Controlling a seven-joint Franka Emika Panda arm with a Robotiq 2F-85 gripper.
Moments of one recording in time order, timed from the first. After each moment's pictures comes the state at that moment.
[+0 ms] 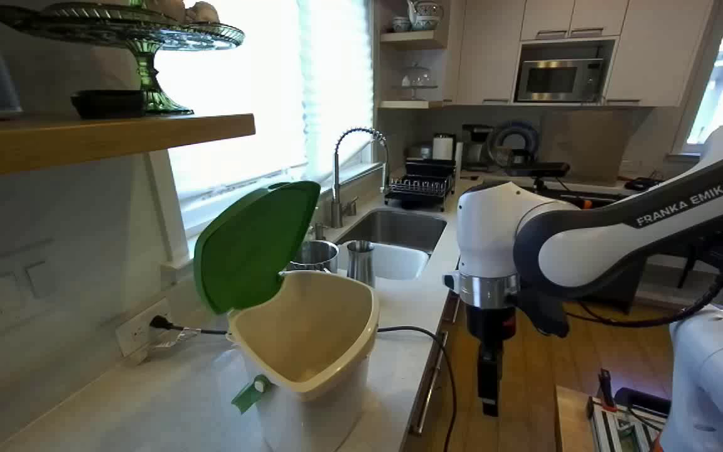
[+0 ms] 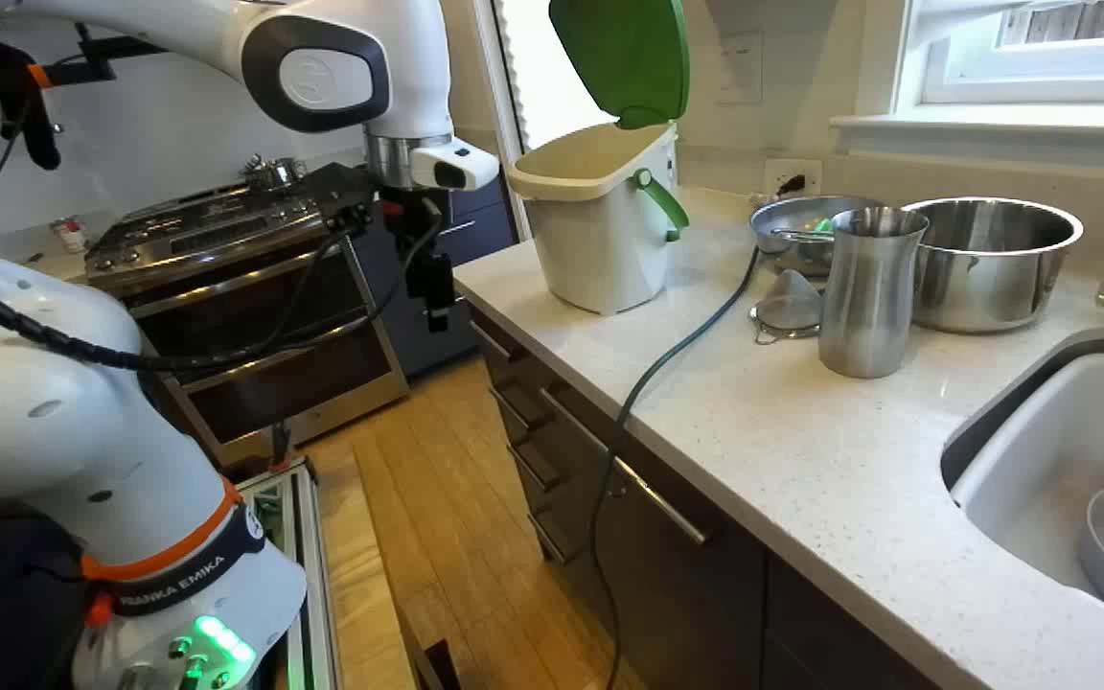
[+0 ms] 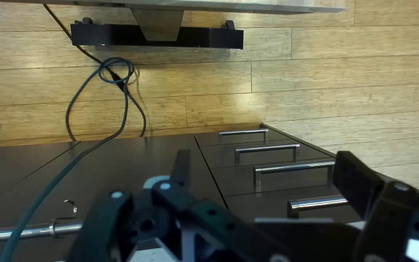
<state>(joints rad) 0.11 -0.57 0.02 -2.69 0.18 1.98 0.01</state>
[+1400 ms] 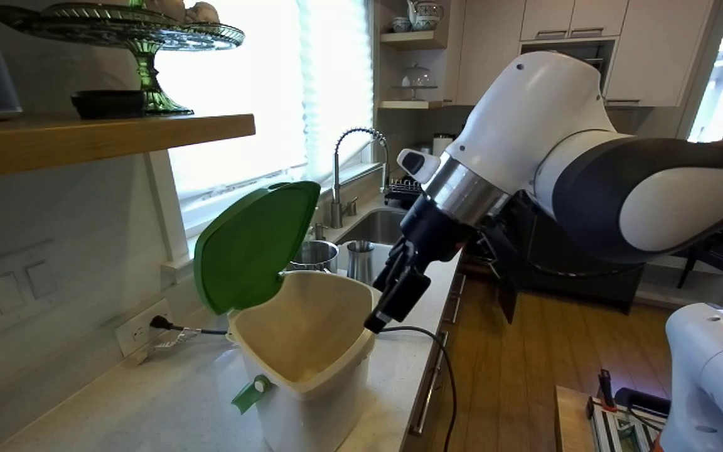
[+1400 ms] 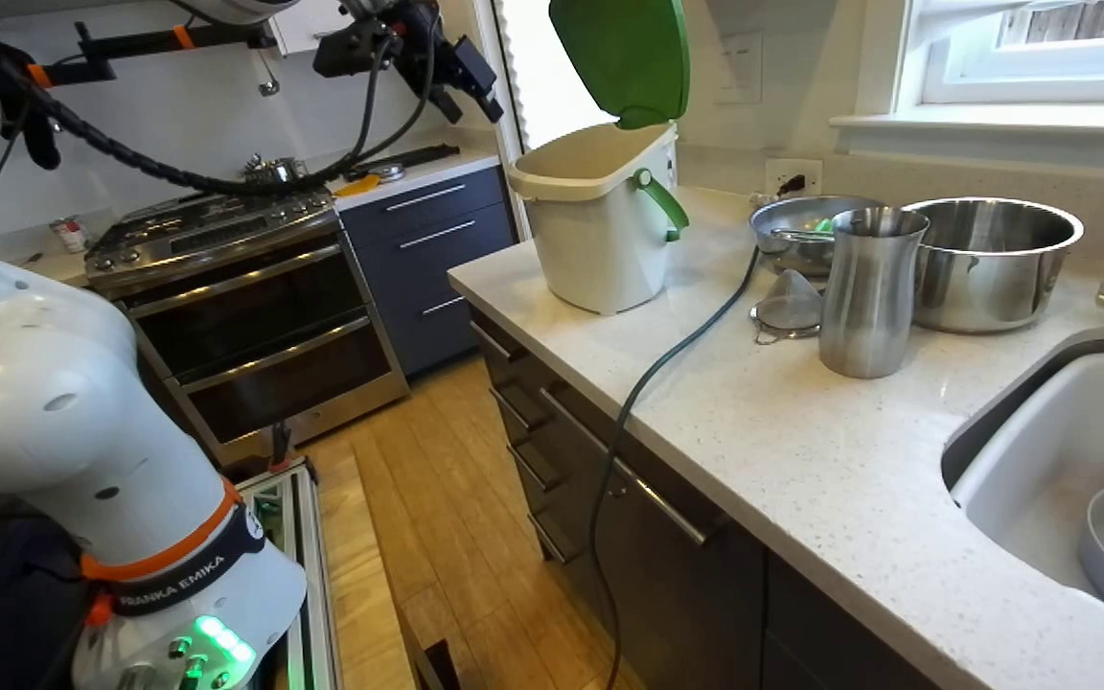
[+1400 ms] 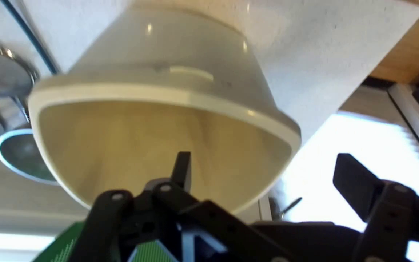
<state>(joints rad) 0.18 -0.58 0.19 -2.42 0.11 2.41 -0.01</state>
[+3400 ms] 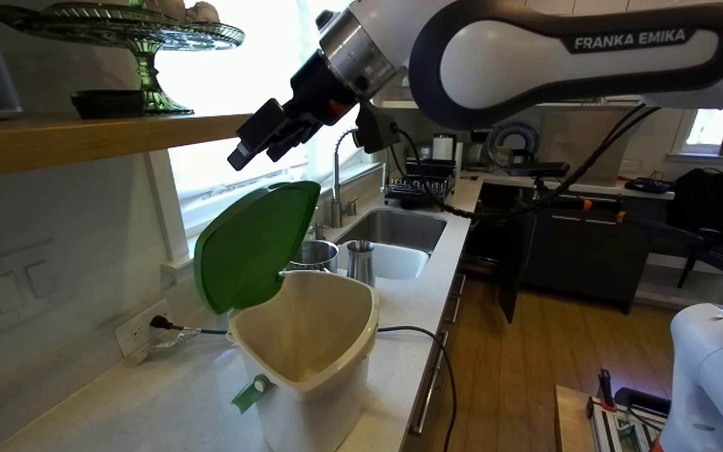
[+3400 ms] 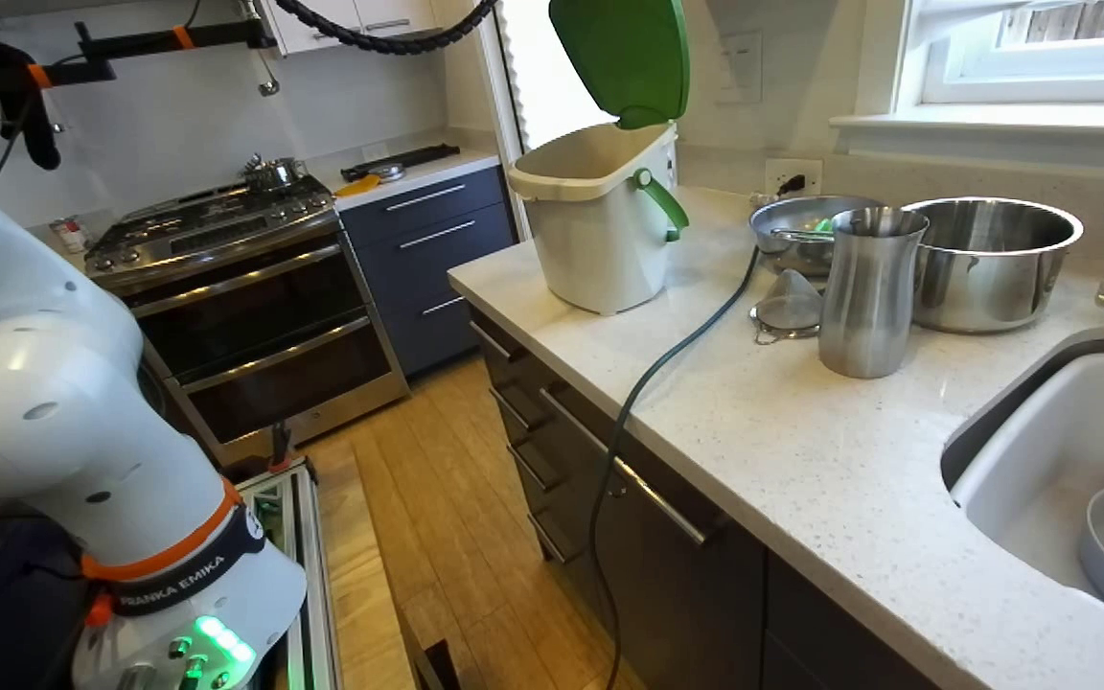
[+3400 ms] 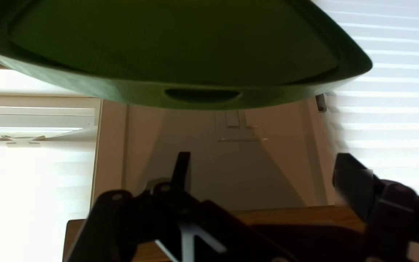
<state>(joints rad) 0.09 -0.17 0.18 -1.79 -0.01 2.51 0.10</state>
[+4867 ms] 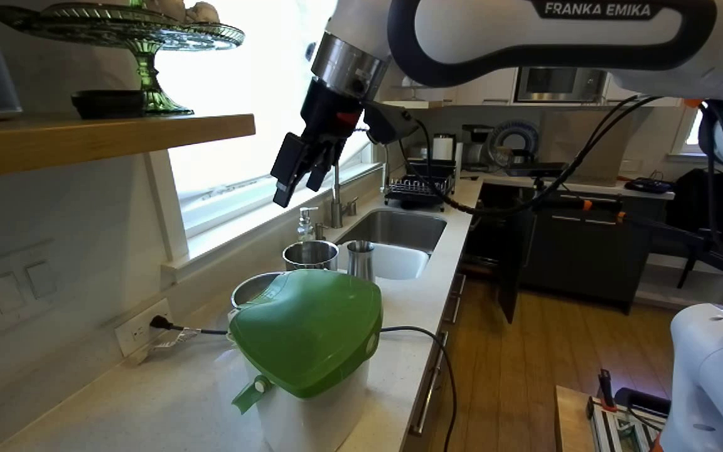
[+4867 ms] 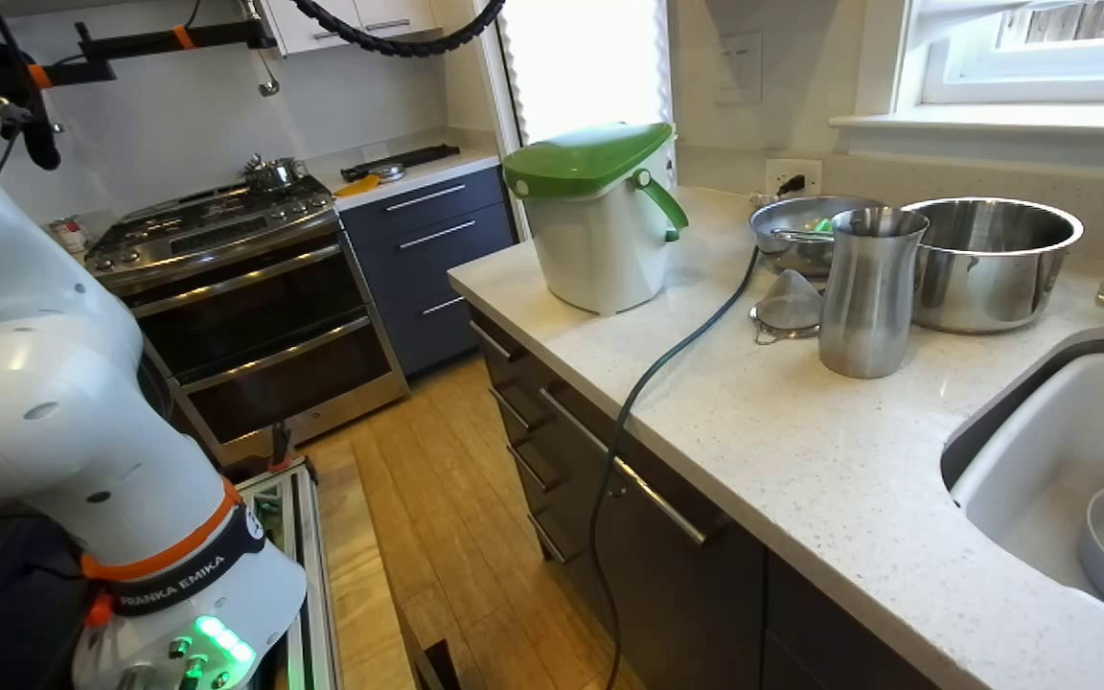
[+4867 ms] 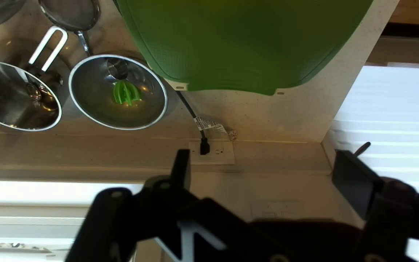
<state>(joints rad) 0.09 -0.09 0.16 -1.60 -0.06 1.99 0.15</state>
